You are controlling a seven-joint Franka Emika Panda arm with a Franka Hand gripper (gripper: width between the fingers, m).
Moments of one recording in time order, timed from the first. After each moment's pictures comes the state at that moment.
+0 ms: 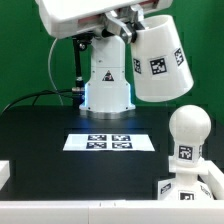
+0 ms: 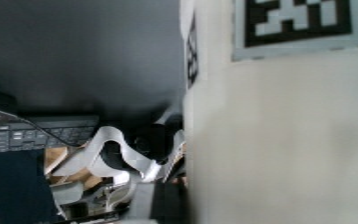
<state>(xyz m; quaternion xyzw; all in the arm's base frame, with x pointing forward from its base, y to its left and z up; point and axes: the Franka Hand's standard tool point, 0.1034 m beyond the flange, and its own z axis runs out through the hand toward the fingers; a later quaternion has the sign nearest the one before) 0.618 0.006 0.244 -0.90 -0.14 -0.36 0.19</state>
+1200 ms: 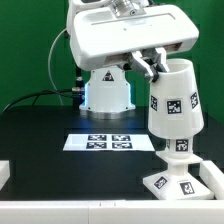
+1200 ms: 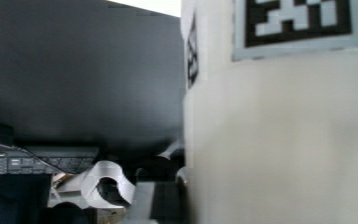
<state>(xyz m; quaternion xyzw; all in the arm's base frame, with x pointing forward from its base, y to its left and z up) 0.599 0.034 0.186 -0.91 -0.16 -0.35 0.13</state>
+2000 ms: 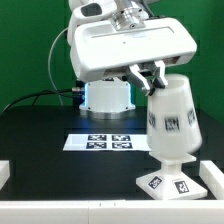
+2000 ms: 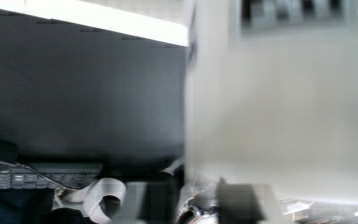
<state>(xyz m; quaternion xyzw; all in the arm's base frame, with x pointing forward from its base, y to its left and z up) 0.594 0.033 0.166 -0.92 -0.17 -0.34 0.12</state>
